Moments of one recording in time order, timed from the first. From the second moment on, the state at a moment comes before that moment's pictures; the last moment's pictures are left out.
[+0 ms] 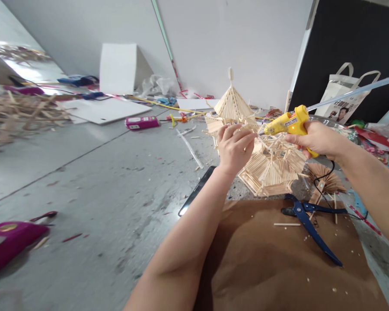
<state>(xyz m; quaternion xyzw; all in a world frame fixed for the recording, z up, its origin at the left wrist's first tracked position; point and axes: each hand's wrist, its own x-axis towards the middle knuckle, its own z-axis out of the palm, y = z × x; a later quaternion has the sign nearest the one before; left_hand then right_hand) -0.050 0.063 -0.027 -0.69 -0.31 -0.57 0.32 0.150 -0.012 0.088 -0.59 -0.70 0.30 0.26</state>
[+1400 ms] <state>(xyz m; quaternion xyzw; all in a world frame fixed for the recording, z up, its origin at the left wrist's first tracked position) -0.049 0.063 -0.028 -0.70 -0.31 -0.57 0.30 0.148 -0.009 0.086 -0.59 -0.71 0.29 0.25</state>
